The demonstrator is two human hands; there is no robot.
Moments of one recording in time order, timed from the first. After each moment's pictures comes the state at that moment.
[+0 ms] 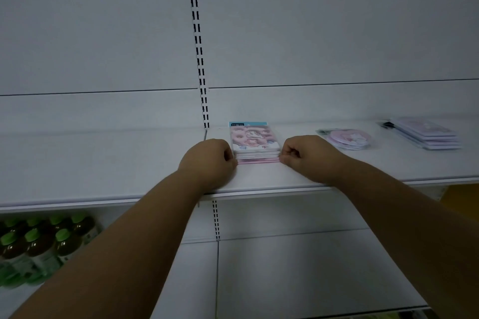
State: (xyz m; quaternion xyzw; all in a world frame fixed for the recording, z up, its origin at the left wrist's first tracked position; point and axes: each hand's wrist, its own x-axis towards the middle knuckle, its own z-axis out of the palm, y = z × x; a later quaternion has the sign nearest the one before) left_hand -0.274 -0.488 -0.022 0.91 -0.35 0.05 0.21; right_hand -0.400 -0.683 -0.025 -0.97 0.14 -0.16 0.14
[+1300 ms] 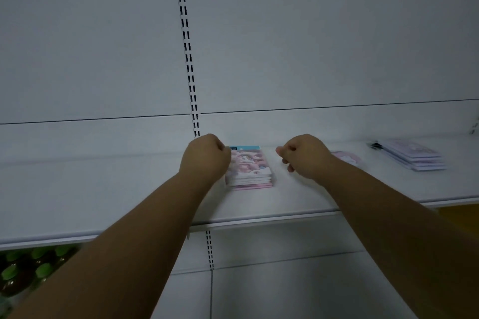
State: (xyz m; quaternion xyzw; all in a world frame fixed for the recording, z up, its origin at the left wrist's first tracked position) left_hand -0.261 -0.526 0.015 0.90 -0.27 0.09 0.33; right_hand -0.381 -0.695 0.011 -0.88 0.29 -0.22 0.30
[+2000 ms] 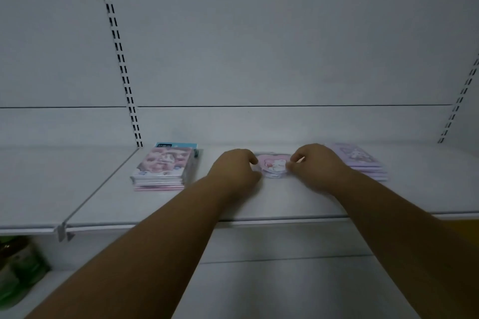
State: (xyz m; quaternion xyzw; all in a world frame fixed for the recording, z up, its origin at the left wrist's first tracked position) left_hand -0.378 -0.699 -0.010 0.89 -0.38 -0.01 0.25; right_hand -0.474 -0.864 -0.017 -0.91 0.29 -0.20 0.20
